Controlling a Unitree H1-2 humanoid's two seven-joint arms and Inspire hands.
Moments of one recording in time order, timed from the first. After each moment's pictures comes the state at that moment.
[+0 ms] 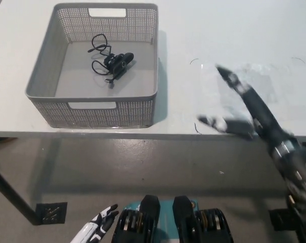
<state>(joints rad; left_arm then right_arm) 0.13 0.23 -0.14 0.02 0.15 -0.08 -0.25 -0.37 -0.21 0.08 -0.09 -0.20 0.21 0.20</state>
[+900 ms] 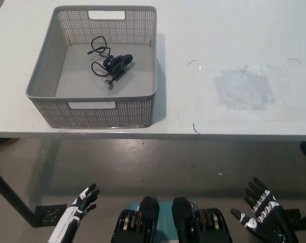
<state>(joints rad) 0.08 0.15 0.01 0.14 0.06 -0.20 -0.21 0.08 -0.02 -0.12 0.12 0.25 -0.04 0.27</state>
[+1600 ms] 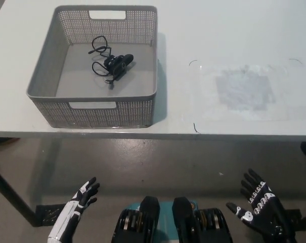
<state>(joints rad) 0.06 0.15 0.02 0.13 0.05 -0.21 -0.21 0.05 -0.04 -0.09 0.14 0.24 -0.05 0.26</state>
